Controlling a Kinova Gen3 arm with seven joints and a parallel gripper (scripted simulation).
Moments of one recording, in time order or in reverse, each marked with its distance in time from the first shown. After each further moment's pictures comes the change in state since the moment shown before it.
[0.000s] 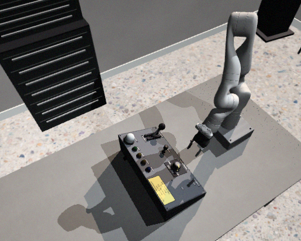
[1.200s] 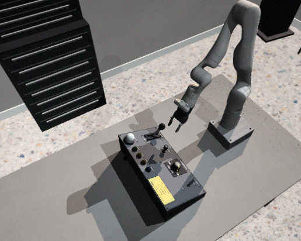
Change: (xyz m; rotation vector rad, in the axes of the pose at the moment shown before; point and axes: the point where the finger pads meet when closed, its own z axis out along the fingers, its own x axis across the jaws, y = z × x) arm 0.173 0.039 0.004 0.027 -0.005 -0.007
